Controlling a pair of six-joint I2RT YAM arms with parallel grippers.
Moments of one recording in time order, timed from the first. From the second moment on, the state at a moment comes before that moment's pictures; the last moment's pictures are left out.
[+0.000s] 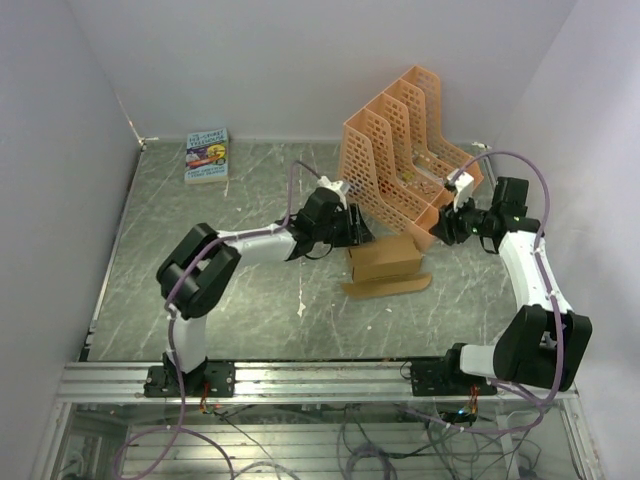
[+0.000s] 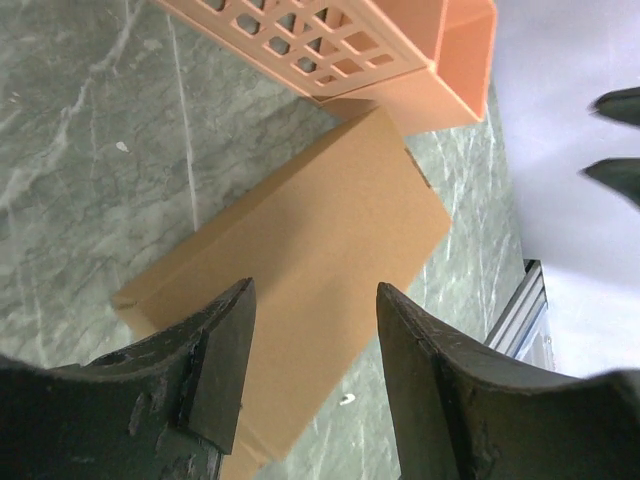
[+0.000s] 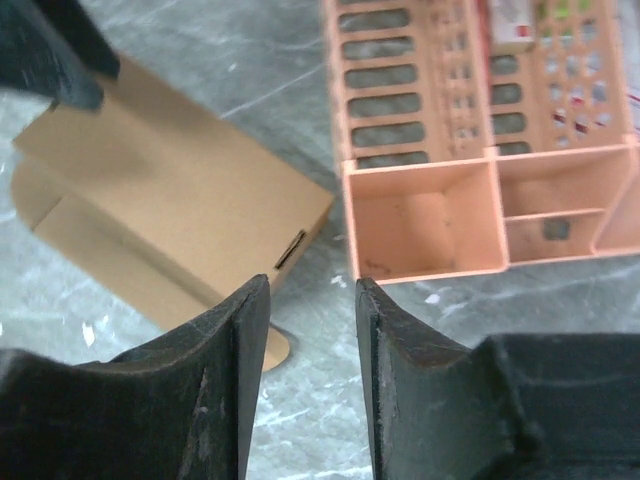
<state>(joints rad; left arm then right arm) -0.79 1.94 1.21 0.22 0.24 -0.78 -0.20 1.30 1.01 -0.54 -0.71 -0.64</state>
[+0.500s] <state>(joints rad) -0.79 1.83 1.19 0.22 0.23 -0.66 -0.04 1.38 0.88 -0.61 -0.67 -0.89</state>
